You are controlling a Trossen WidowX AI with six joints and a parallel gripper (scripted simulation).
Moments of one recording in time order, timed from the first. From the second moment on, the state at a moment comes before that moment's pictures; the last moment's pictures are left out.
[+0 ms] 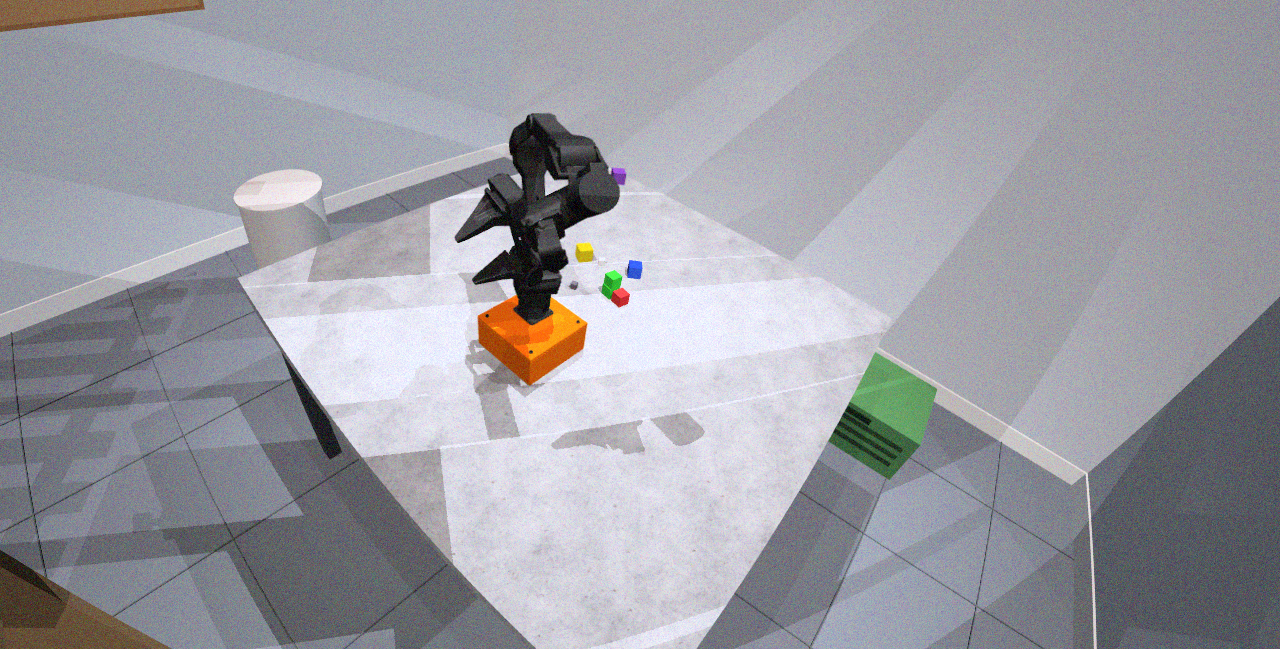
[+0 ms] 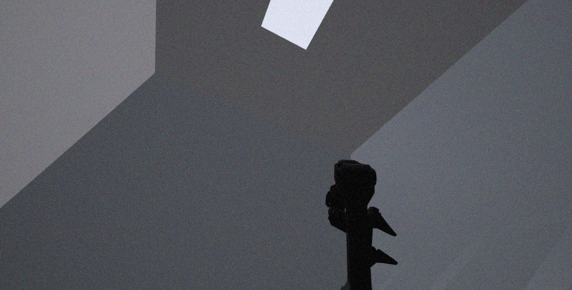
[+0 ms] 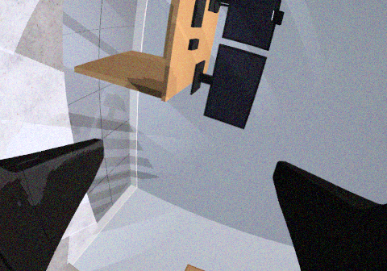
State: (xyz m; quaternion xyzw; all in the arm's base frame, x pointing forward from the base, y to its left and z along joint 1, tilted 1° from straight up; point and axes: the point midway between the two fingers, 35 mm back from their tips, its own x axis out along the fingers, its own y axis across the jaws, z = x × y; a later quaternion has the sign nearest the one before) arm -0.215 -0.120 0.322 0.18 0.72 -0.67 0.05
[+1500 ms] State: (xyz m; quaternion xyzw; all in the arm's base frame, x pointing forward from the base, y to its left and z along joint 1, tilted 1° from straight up) arm 0.111 -0.260 0.149 -0.25 0.77 -0.08 0.58
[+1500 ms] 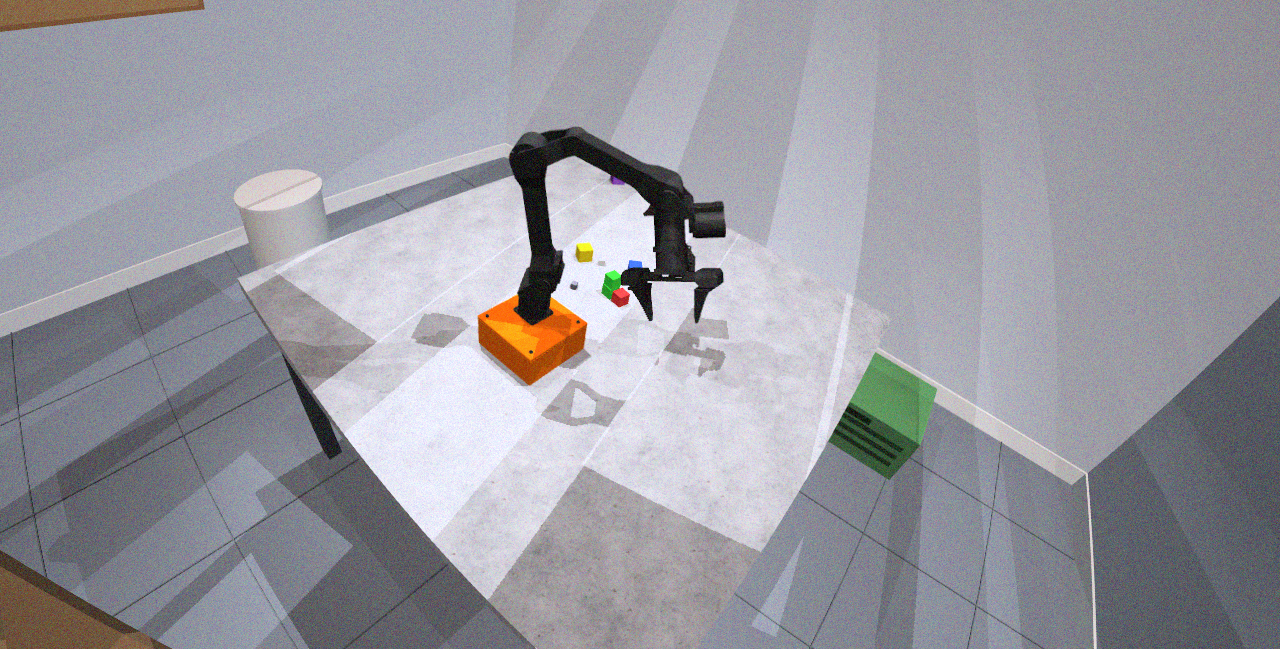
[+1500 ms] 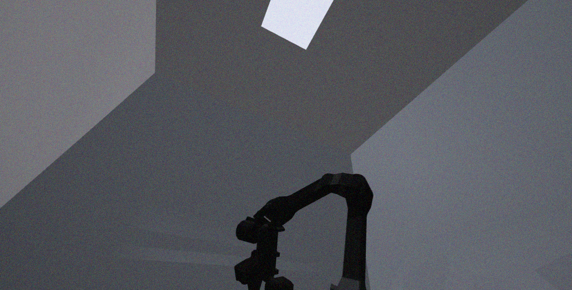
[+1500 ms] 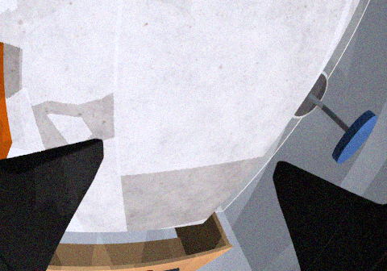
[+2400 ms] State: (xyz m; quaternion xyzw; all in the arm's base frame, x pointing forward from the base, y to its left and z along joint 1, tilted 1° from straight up) arm 0.252 -0.075 0.064 -0.46 0.57 0.39 0.56
